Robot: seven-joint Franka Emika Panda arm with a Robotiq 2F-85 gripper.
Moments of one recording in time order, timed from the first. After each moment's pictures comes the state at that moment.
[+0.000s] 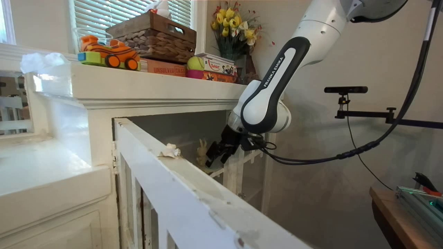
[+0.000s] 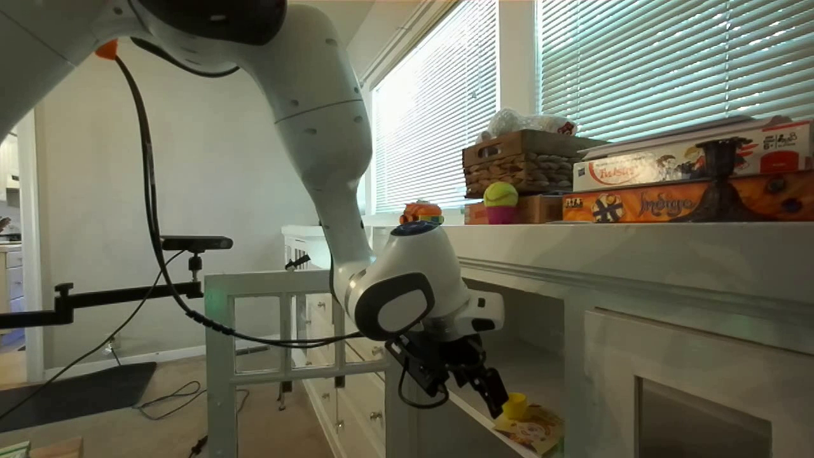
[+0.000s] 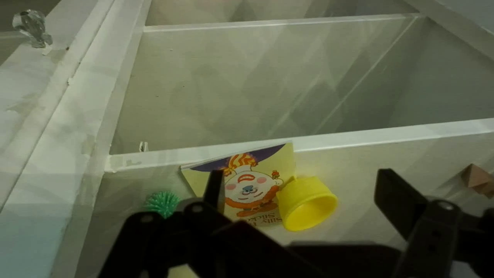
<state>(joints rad) -0.35 0.66 0.19 -2.11 0.05 3.25 -0.04</state>
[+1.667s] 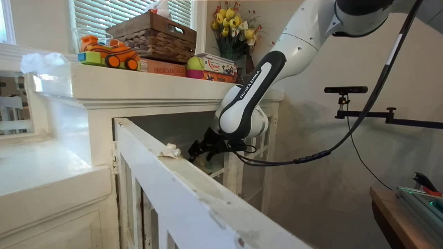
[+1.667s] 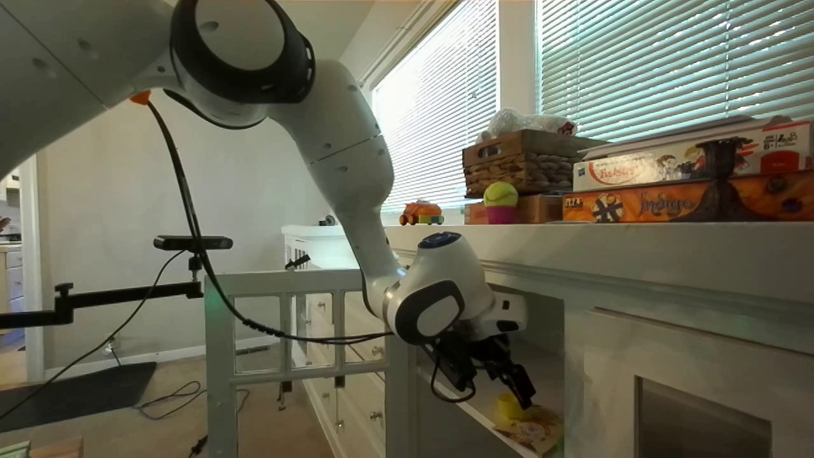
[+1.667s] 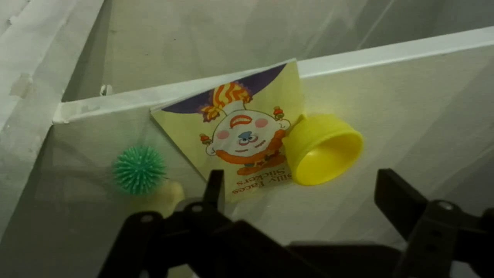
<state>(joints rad) -0.20 0.83 0.06 -1.83 0.09 3.21 0.10</state>
